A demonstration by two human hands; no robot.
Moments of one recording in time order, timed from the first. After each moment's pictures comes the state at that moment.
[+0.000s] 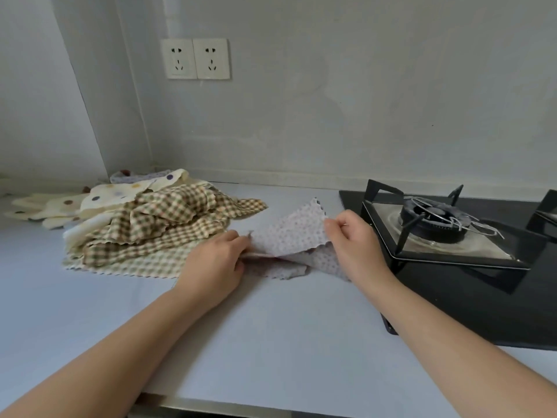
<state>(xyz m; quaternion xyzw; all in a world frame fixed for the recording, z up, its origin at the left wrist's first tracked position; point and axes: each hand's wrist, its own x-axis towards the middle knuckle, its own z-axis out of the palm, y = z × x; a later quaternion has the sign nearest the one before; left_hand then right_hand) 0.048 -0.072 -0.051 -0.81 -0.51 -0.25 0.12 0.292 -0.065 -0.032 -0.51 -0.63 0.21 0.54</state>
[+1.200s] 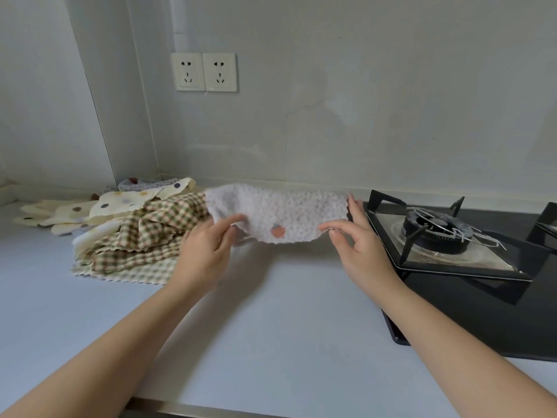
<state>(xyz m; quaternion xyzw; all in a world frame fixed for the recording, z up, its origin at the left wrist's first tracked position) 0.033 -0.065 -0.032 -0.70 -0.57 -0.43 -0.06 0.299 -0.064 -0.026 -0.47 -0.72 0.18 0.48</state>
